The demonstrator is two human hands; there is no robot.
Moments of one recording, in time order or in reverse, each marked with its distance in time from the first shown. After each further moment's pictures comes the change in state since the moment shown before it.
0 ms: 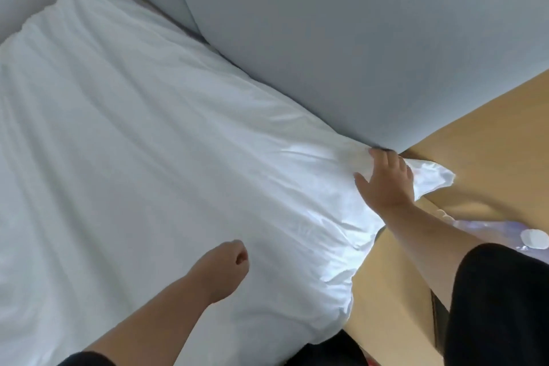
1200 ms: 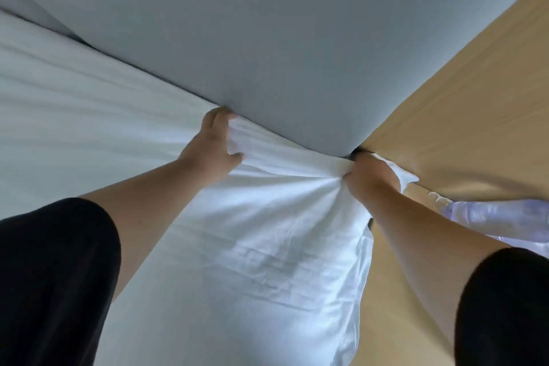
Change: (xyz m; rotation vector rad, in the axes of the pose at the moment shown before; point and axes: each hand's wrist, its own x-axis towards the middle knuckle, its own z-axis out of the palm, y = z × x) left_hand 0.236 0.147 -0.098 0.157 0.428 0.412; right_hand 0.059 0.075 0.058 -0.022 -0.261 0.475
